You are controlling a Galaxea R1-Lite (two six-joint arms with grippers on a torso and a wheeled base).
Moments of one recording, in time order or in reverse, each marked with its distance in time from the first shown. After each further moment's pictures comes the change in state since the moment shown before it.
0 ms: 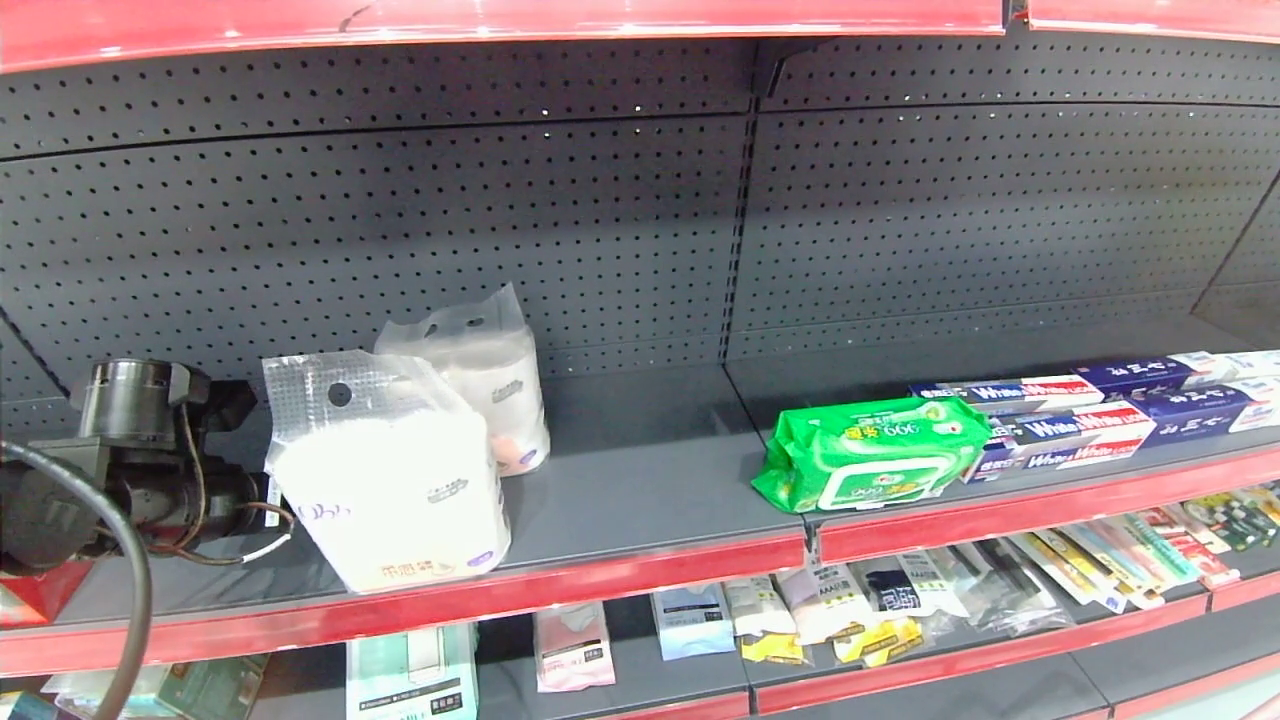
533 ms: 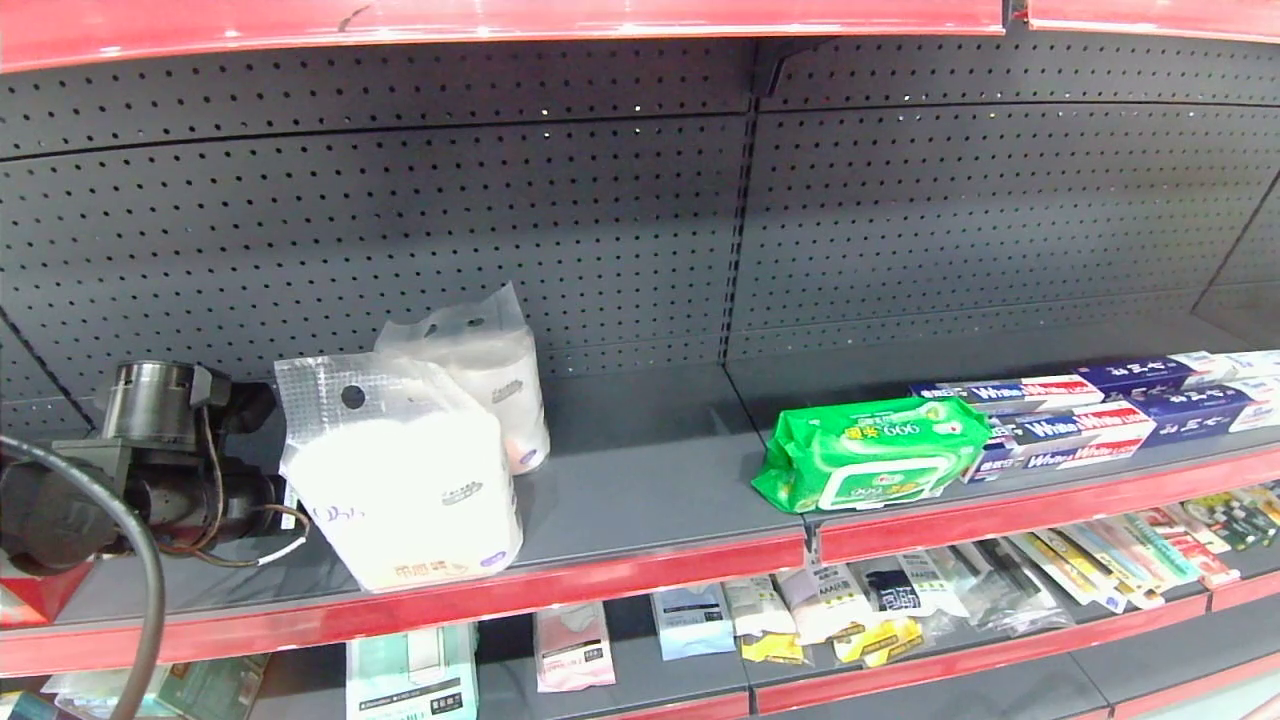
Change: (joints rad) left arm -0.039 0.013 -0.001 0.001 0.004 0.000; right arm 0.000 0.000 0.000 0.000 0.000 0.000
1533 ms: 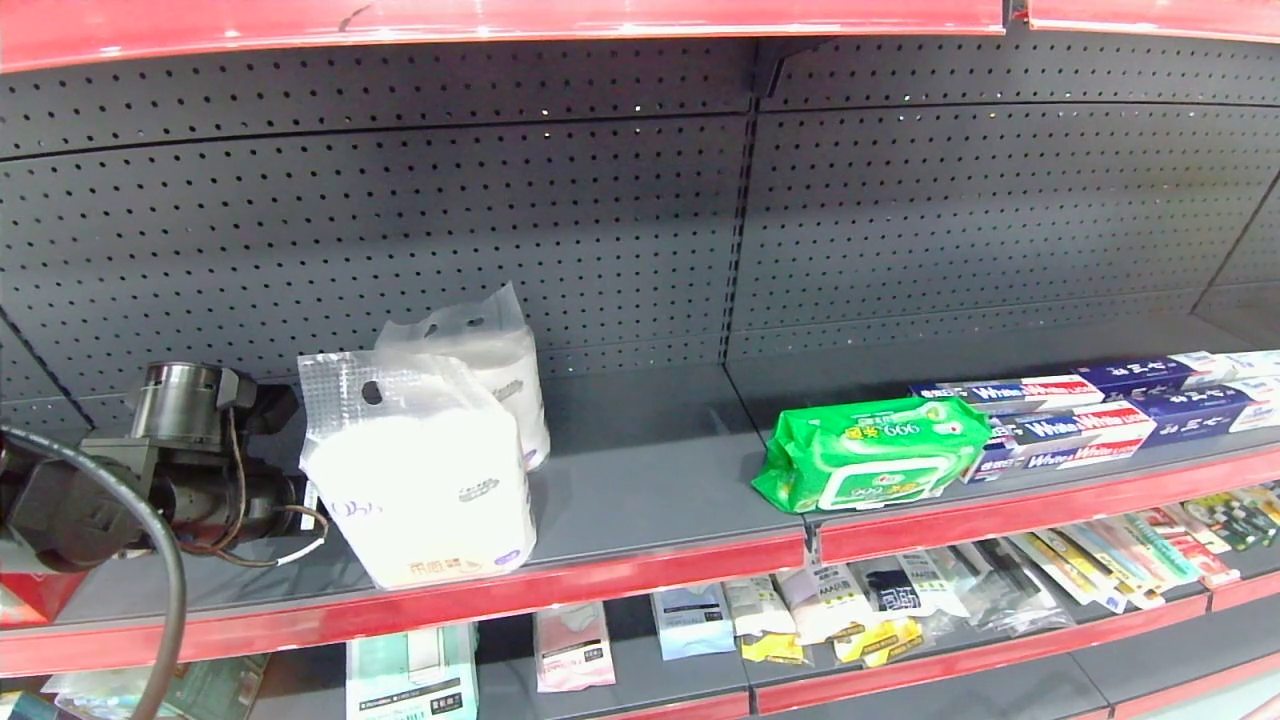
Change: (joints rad) left arm -0.040 0.025 -0.012 0.000 0.002 -0.014; right arm 0.000 0.000 0.000 0.000 0.000 0.000
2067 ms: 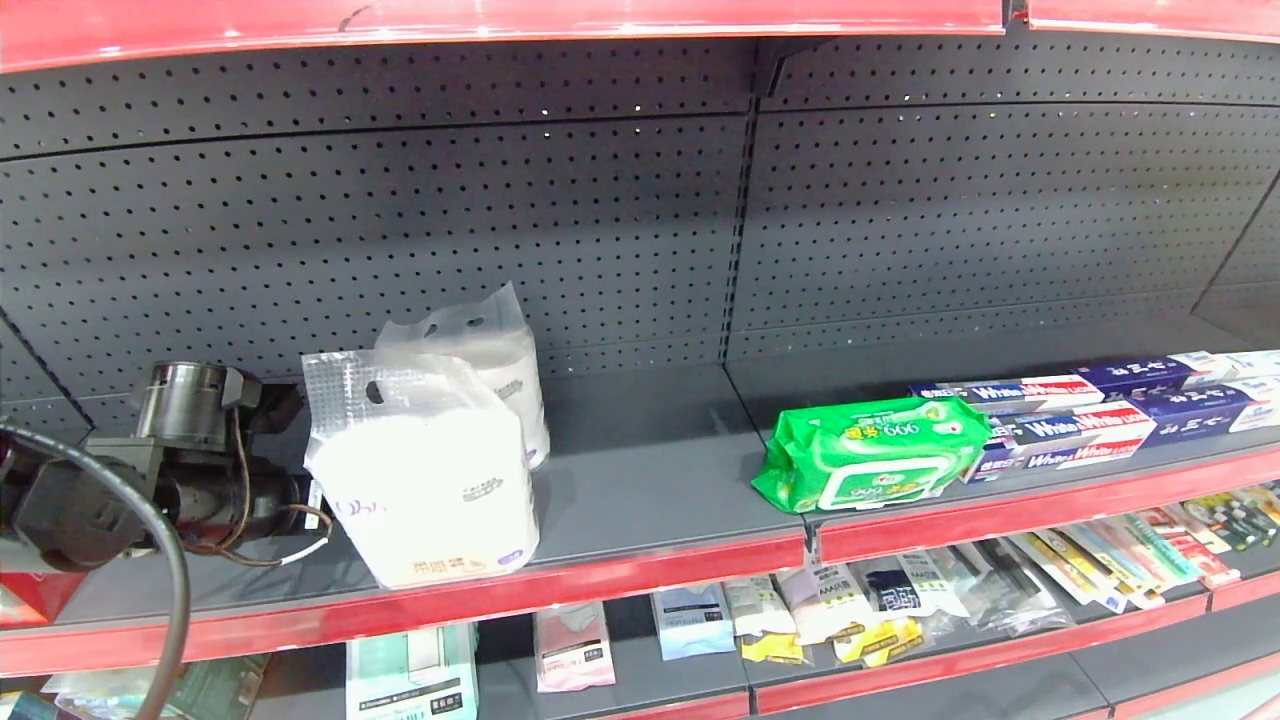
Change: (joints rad) left arm -0.007 0.002 -0.003 -0.013 0.000 -0.004; right arm 0.000 0.000 0.000 0.000 0.000 0.000
